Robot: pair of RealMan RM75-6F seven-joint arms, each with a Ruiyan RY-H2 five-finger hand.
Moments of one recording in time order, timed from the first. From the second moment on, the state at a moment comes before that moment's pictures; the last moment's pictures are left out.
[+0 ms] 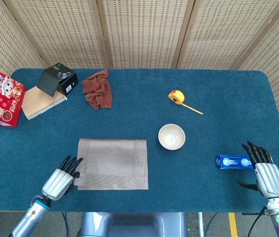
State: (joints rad) left arm -0.26 -1.61 0.14 -1.20 1.72 1.29 0.29; right arm 0.12 -1.15 0.03 -1.55 -1.51 1.39 0.17
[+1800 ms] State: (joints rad) left arm -0.26 -1.68 0.12 -1.17 1.70 1.29 0.33; right arm 0.13 -1.15 0.03 -1.56 -1.51 1.38 0.18
